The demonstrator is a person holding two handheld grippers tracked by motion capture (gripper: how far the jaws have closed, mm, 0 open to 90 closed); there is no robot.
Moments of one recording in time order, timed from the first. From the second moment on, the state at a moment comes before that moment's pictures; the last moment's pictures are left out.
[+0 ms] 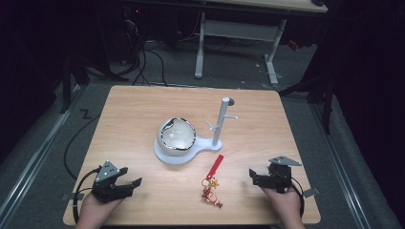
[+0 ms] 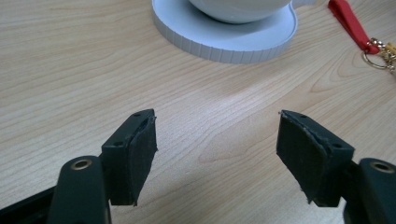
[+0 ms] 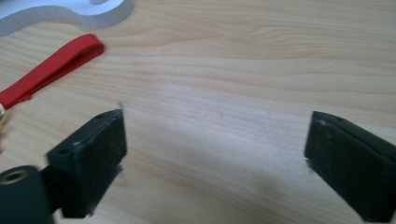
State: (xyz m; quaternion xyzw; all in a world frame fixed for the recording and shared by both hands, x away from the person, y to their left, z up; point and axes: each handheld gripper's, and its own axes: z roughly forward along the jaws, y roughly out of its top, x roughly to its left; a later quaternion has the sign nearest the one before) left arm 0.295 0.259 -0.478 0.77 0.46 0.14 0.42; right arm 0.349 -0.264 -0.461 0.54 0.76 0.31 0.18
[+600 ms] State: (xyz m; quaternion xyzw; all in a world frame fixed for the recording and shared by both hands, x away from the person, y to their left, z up) left arm 0.313 0.241 -0.481 0.78 0.44 0.13 0.42; right arm 0.320 -0.246 -0.458 0.49 0.79 0.32 0.17
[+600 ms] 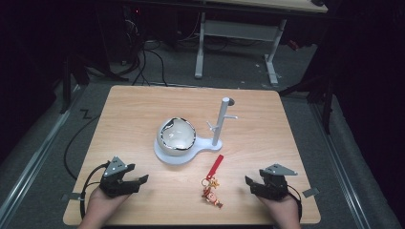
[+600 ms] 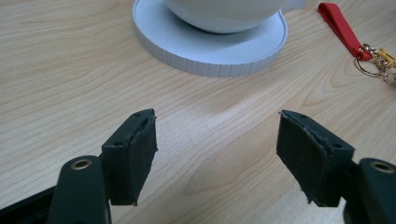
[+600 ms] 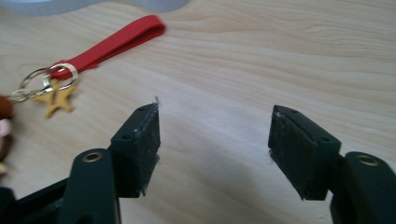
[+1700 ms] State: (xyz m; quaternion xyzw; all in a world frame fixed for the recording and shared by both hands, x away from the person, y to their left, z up) left arm 0.296 0.263 -0.477 0.77 0.46 0.14 0.42; right arm 0.293 -0.139 -0.477 0.32 0.89 0.30 0.09
